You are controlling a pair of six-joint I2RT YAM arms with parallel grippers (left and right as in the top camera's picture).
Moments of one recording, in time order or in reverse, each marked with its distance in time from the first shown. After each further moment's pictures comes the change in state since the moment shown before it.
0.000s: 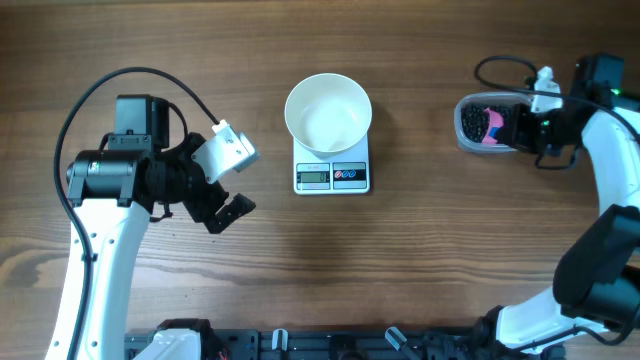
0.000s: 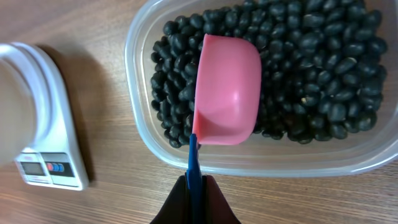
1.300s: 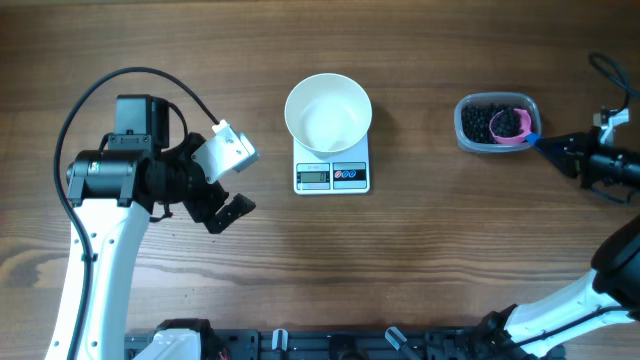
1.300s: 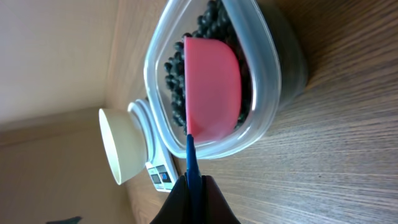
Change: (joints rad) left arm 0.000 0.000 0.000 0.000 0.000 0.000; right arm -0.397 0.161 -0.011 -0.097 -0.538 -0.040
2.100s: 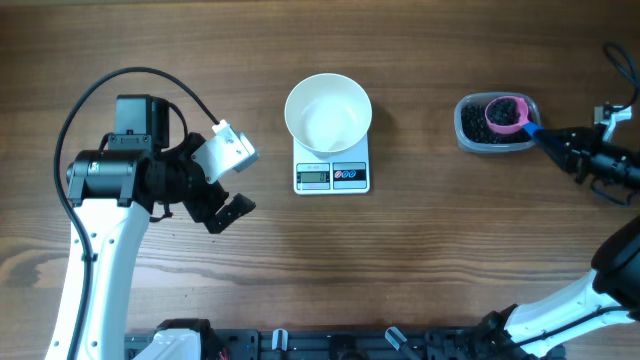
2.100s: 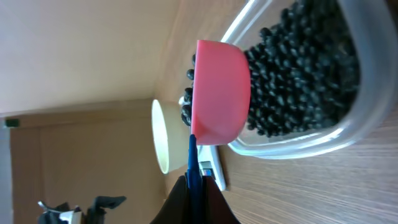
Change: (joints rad) left arm 0.000 0.000 0.000 0.000 0.000 0.000; right arm -0.003 0.000 0.000 -0.068 -0.224 -0.081
